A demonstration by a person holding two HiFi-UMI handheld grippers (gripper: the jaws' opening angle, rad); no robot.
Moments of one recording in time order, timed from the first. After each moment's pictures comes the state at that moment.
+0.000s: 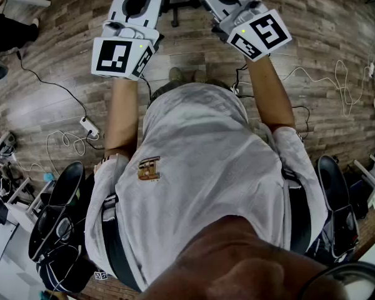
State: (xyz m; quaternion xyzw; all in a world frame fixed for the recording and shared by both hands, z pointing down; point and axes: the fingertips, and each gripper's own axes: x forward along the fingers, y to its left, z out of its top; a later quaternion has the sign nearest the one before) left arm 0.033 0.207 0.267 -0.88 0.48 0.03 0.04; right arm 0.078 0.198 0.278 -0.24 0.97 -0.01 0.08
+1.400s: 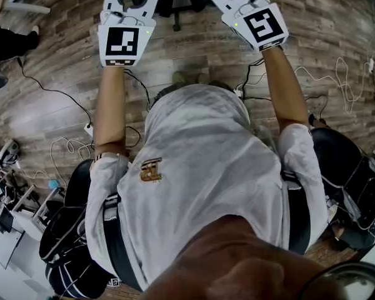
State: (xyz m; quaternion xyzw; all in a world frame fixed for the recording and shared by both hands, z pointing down) left arm -0.008 0.166 0.292 -0.86 0.47 -0.13 0.17; right arm 0.067 0.163 0.294 -0.29 0.94 0.14 -0.09
